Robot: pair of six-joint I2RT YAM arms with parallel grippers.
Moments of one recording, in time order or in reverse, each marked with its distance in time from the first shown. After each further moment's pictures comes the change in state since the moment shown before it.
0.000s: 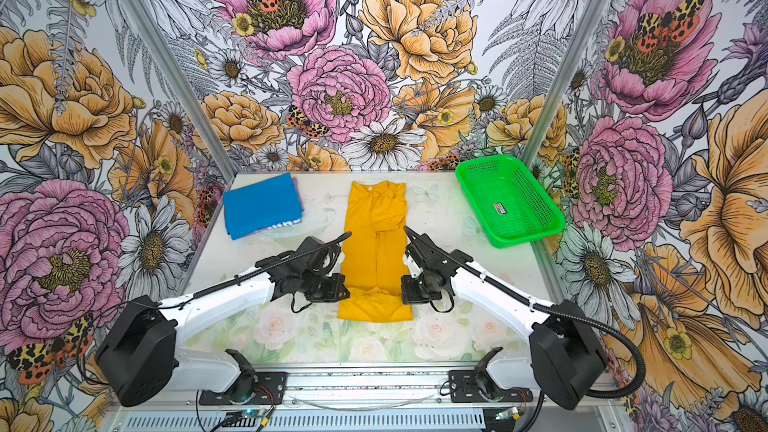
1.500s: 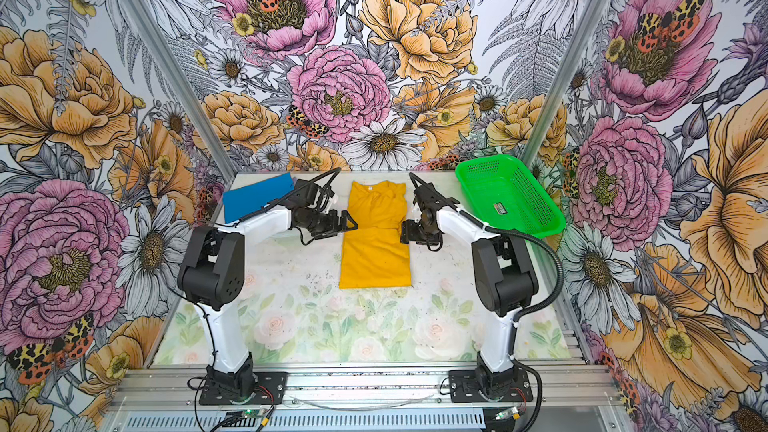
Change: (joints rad) left arm 0.333 0.488 0.480 0.091 0.186 0.199; right arm -0.267 0.441 0.393 0.069 0.033 -0.152
